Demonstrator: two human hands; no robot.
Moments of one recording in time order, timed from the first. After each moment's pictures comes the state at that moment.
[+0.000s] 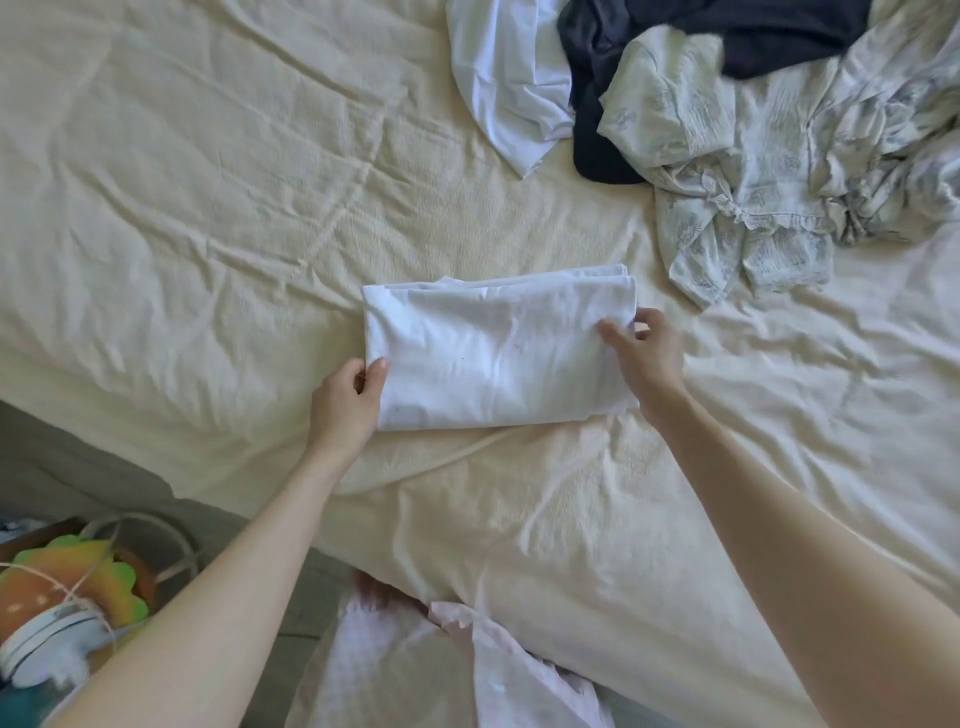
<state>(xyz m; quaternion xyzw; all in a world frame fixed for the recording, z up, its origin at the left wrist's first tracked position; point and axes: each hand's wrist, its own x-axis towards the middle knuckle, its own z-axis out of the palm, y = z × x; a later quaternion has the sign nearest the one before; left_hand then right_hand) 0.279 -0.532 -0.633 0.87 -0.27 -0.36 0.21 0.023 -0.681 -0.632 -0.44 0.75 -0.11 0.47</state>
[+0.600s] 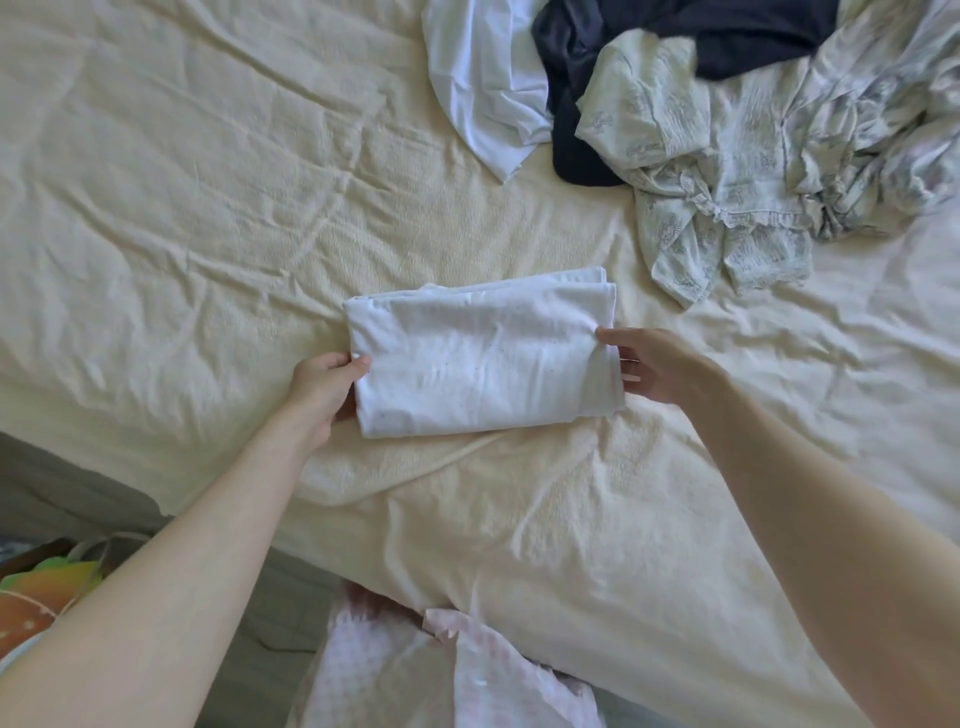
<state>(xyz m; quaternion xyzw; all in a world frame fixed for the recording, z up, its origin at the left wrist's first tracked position) 0.297 -0.565 -0.632 0.79 -0.02 -0.53 0.30 -0.005 -0.712 -0.630 -0.25 0.69 0.01 0.68</state>
